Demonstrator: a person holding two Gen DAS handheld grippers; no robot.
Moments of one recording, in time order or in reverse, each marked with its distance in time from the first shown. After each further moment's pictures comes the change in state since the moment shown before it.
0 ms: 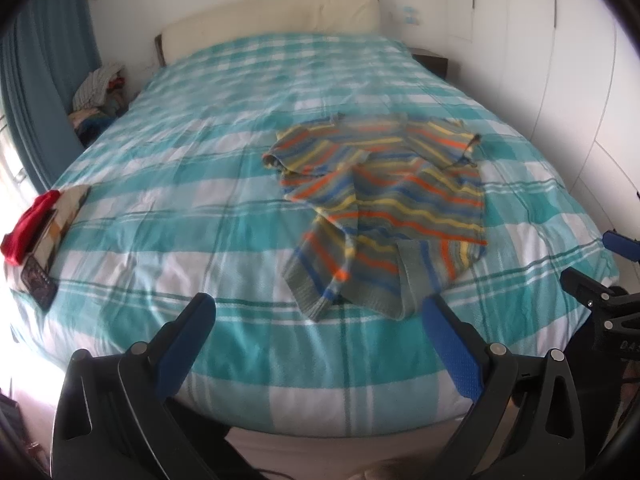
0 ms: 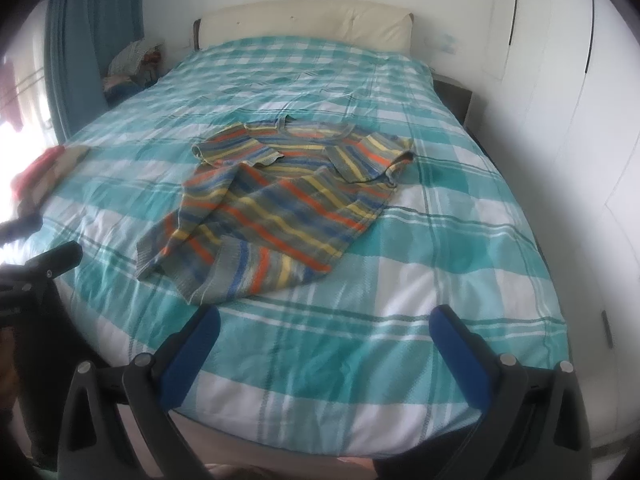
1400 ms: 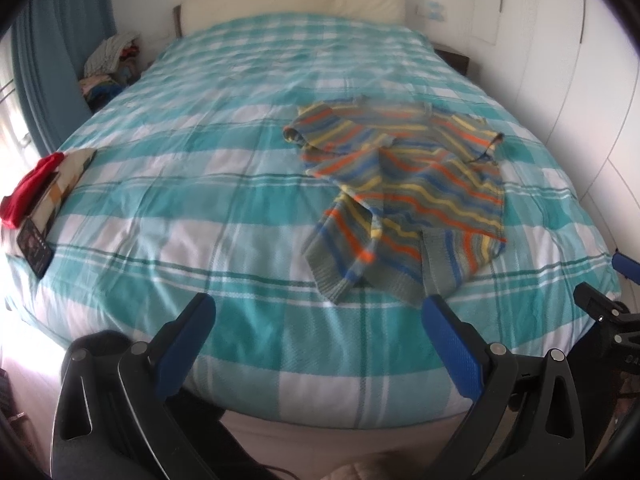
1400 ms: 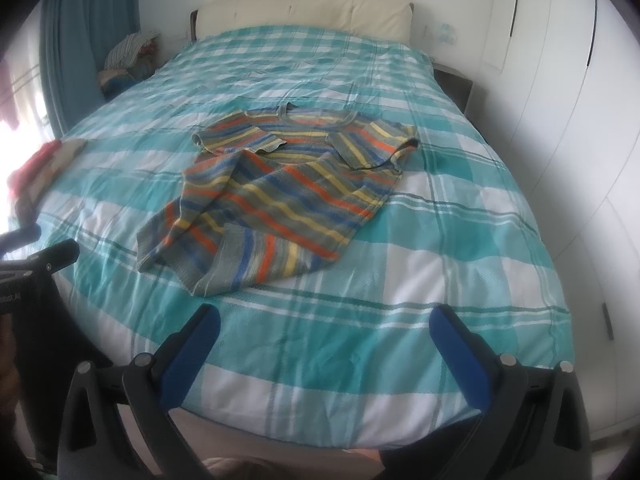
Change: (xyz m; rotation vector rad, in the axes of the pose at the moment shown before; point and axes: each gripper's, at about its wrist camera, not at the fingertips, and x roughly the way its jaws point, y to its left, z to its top) left arm 0.016 0.029 -0.012 -0.090 0.061 0.002; right arm 0.008 0.012 -0.009 -0.001 0.036 -0.004
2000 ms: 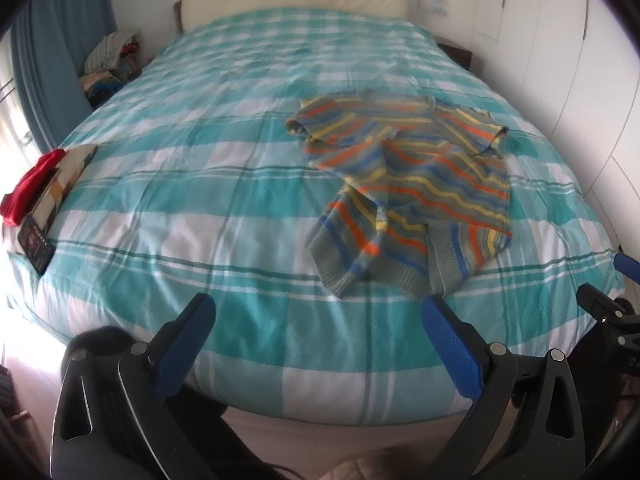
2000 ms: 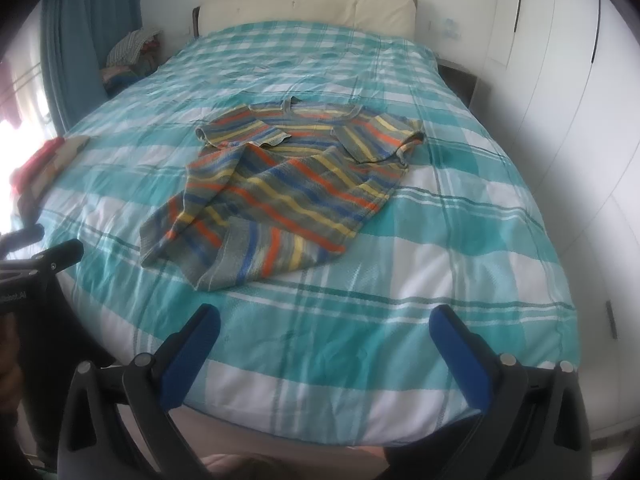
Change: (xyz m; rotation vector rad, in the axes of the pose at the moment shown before) left arm 0.005 -0.001 -0.001 0.003 0.020 0.009; right arm 0.004 0.002 0.001 0.000 0.028 0.015
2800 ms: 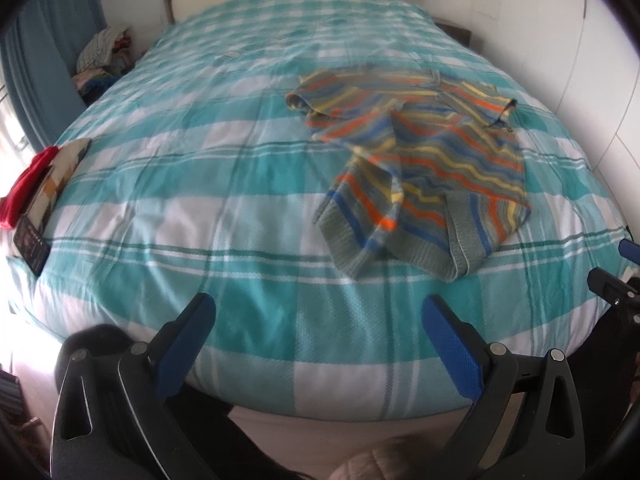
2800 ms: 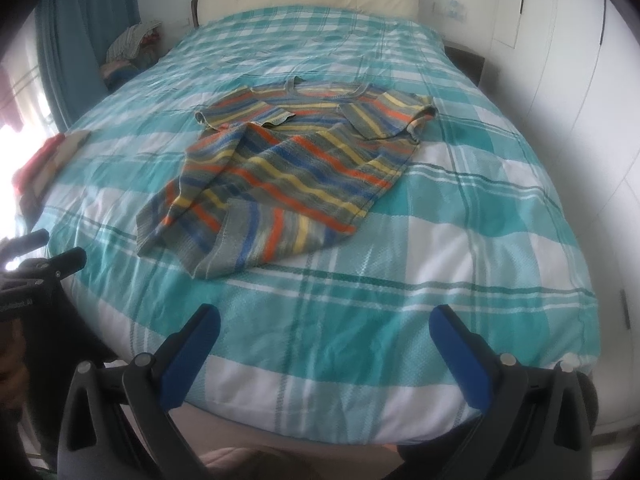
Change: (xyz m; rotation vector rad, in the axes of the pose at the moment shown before) left arm 0.027 0.006 -0.012 0.045 0.064 0.011; right arm 0.027 -0.004 -0.006 0.021 0.078 0.043
